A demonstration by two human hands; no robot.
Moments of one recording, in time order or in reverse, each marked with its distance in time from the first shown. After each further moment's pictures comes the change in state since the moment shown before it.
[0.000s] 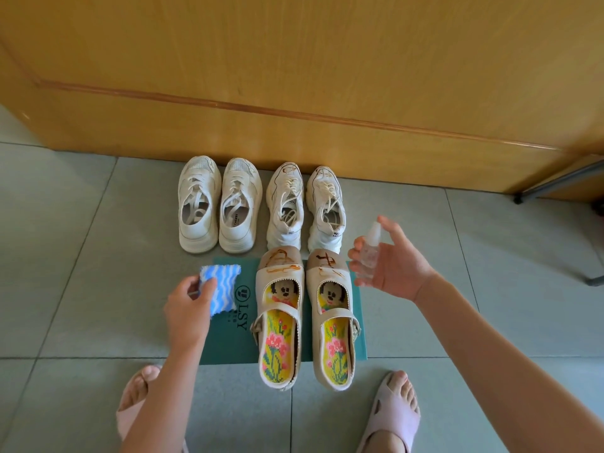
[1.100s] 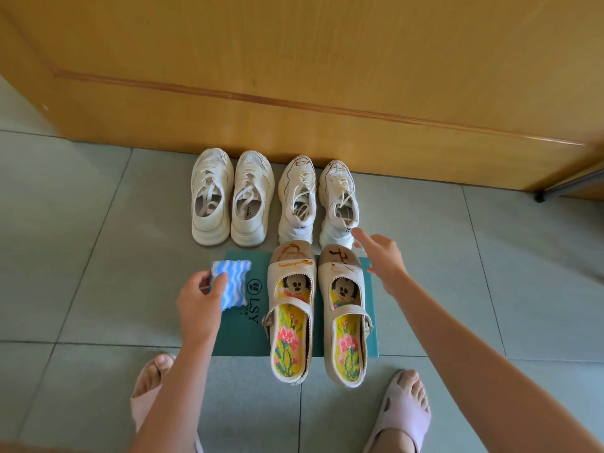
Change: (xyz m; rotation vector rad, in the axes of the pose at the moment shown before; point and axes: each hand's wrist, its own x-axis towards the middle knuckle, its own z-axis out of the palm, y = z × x) left_hand -0.003 -0.002 -0.002 -0.017 0.019 -0.027; right_hand 0.059 0.029 0.009 -0.785 0.815 -0.148
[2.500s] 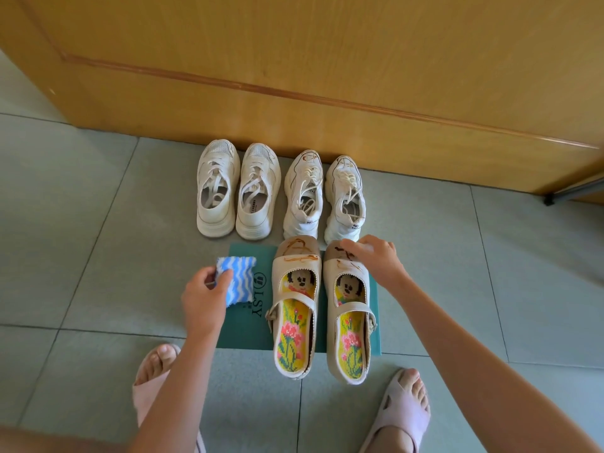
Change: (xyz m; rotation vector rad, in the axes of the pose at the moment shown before) left_hand 0.003 -0.010 0.002 0.027 -0.024 -0.047; right_hand -0.008 0.002 0.007 -0.224 -0.127 -0.101
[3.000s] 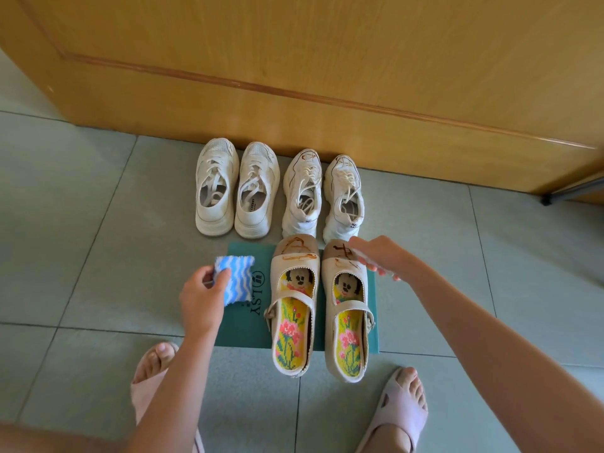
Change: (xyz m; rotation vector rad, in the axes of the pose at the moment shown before) left_hand -0.002 0.003 0.000 -0.023 0.016 -0.012; right_hand 0.006 -0.013 -0.028 -0.155 -0.301 0.172
